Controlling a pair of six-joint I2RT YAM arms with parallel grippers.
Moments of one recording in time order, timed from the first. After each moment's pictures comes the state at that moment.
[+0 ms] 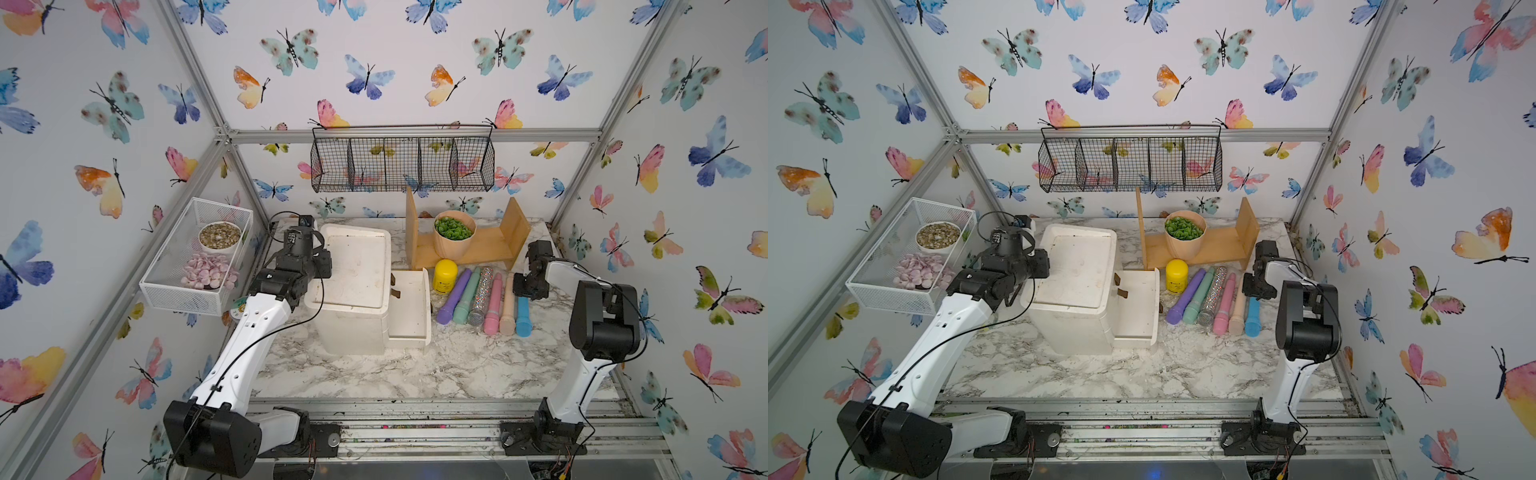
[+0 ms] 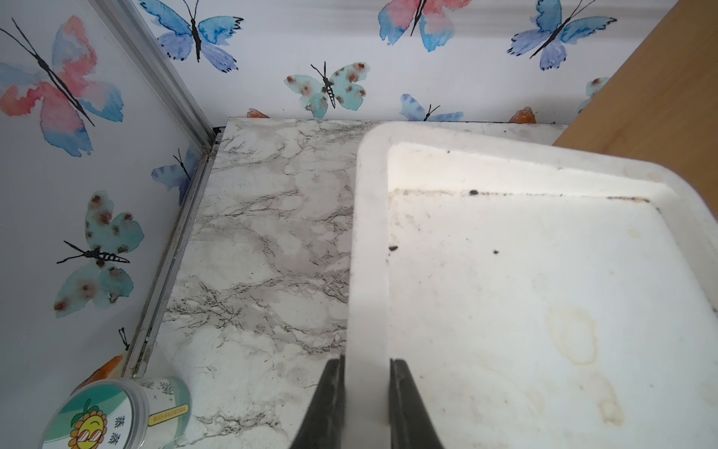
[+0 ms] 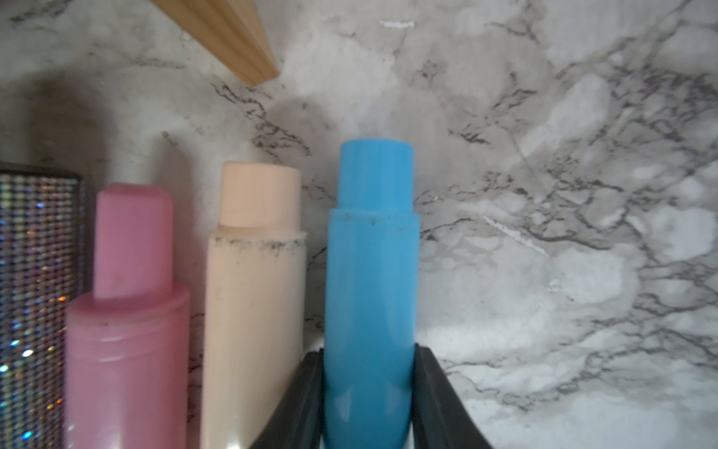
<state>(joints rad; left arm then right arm) -0.22 1.26 1.25 -0.63 -0.13 -0.13 -0.05 1.93 1.29 -0.59 0.06 0.11</state>
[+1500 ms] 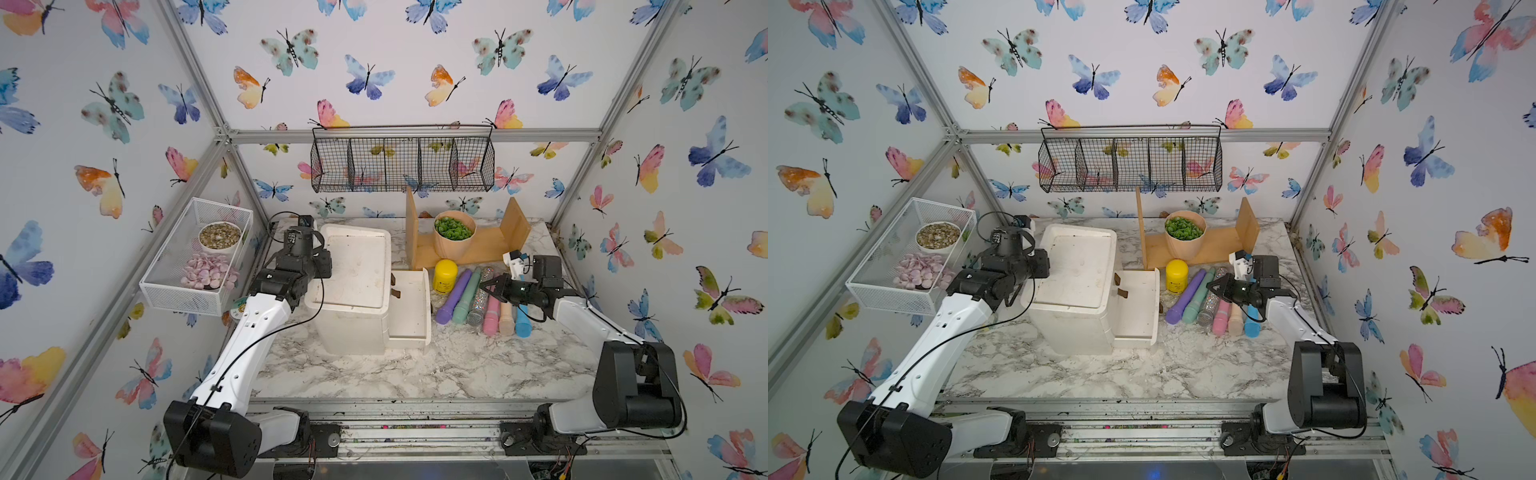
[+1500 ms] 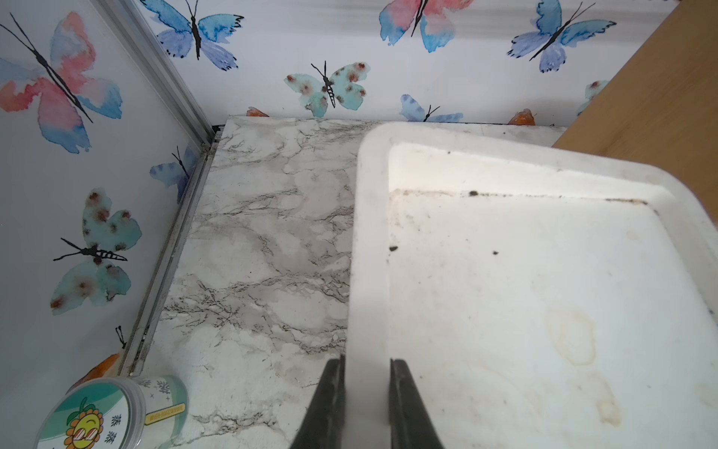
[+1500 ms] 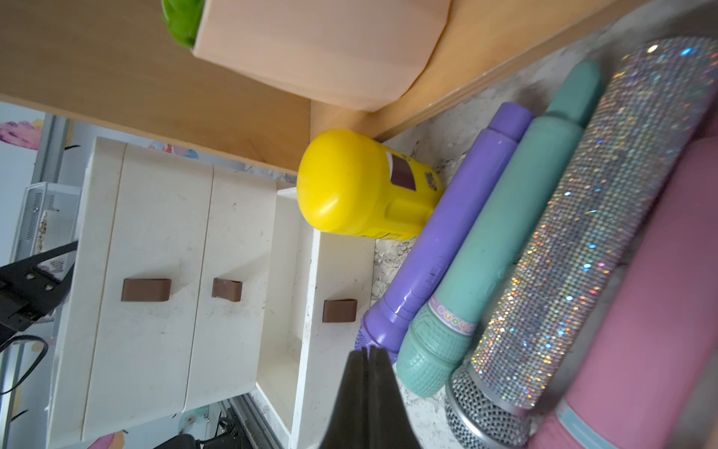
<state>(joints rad) -0.22 1.26 1.25 -0.63 -0.13 -0.15 0.06 1.45 0.84 -0.16 -0.77 0.48</state>
